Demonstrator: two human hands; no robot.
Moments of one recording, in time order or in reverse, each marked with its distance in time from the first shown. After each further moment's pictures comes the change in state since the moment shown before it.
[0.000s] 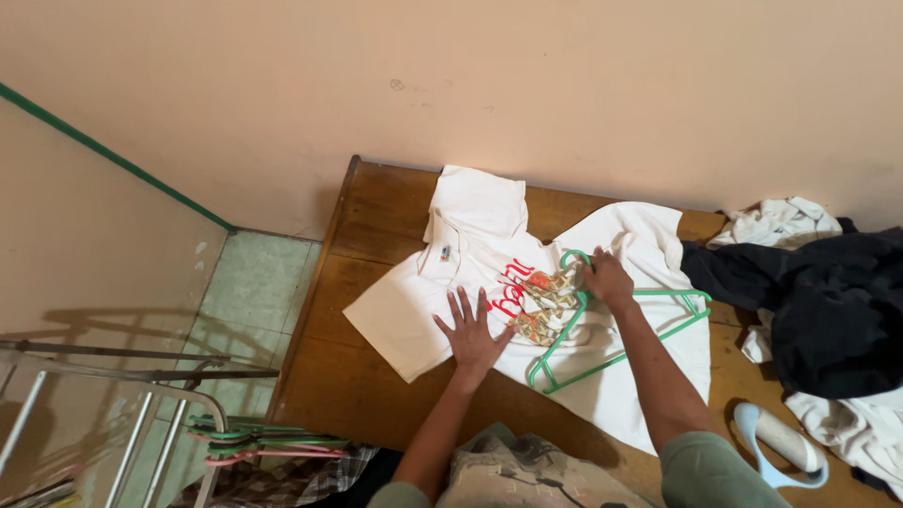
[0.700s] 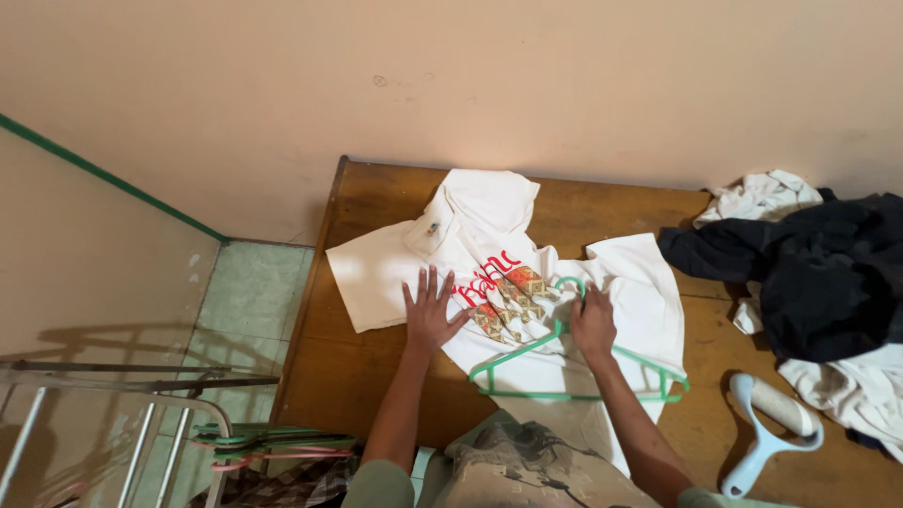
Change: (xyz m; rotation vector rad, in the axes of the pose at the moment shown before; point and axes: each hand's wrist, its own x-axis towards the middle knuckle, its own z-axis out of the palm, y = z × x) left_hand 0.032 -0.096 -0.019 0.083 0.273 0.357; right_hand -0.139 -0.058 0.026 0.135 0.298 0.187
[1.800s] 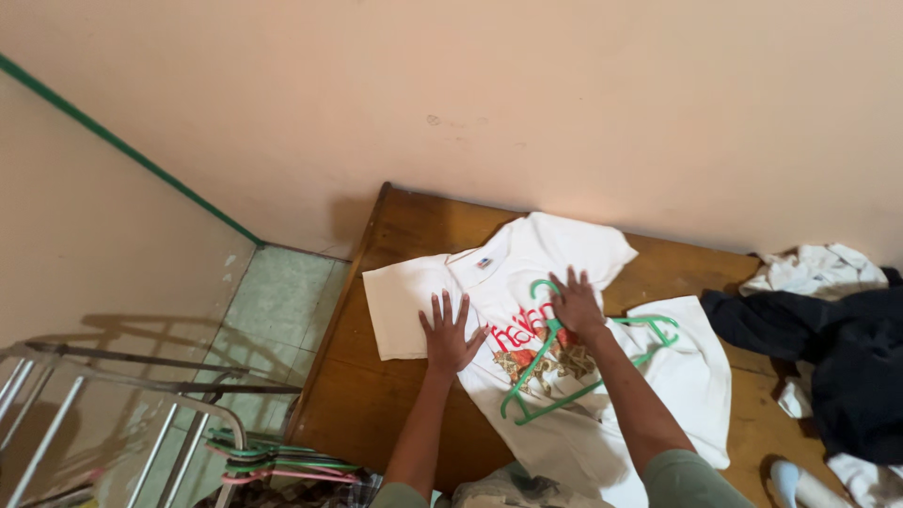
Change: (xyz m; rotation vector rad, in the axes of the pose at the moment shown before) left_hand 0.020 -0.017 0.023 0.011 0.043 -0.186; right_hand 0.143 -0.054 0.085 -0.216 -0.459 -0.365
